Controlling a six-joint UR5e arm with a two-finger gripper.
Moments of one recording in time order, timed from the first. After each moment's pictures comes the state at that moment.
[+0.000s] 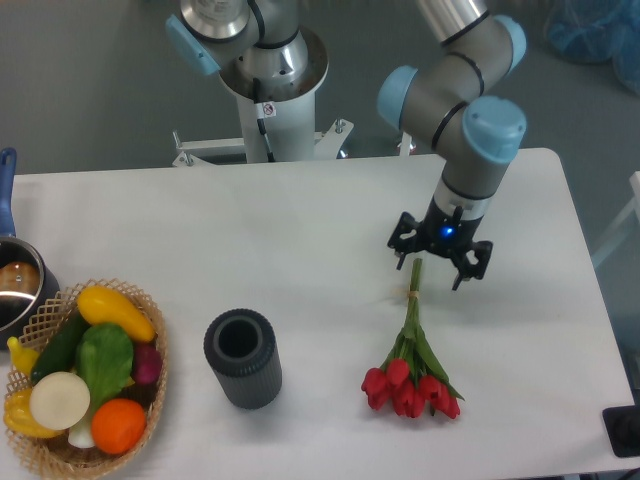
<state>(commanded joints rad) 2.74 -1.95 -1.82 -0.88 1.31 1.11</state>
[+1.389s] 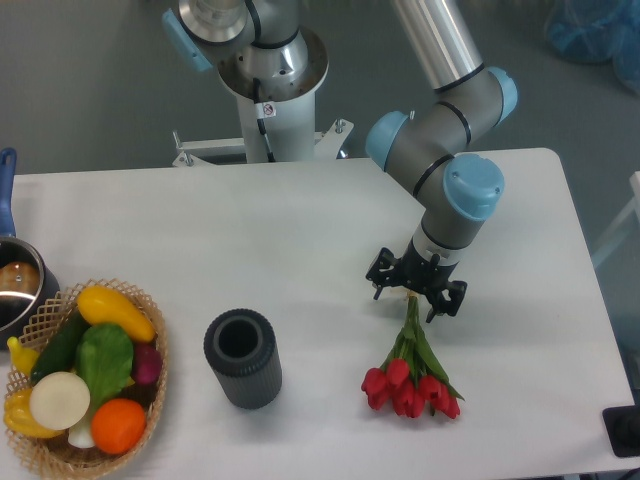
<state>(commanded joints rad) 2.70 -2.07 -1.77 -0.87 1.31 1.09</state>
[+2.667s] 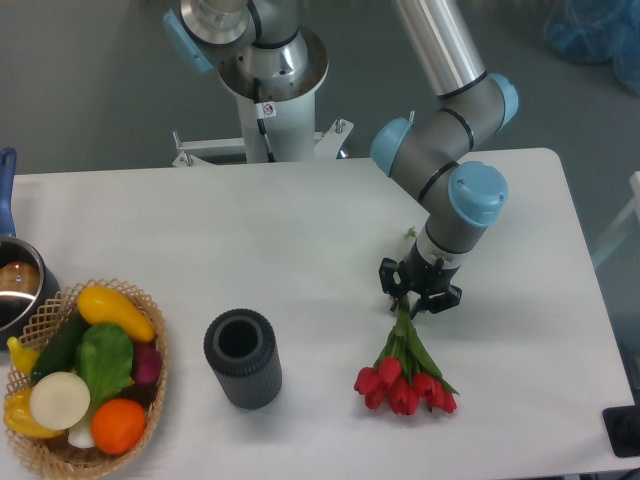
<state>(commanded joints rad) 2.70 -2.07 -1.78 -0.87 1.31 1.08</state>
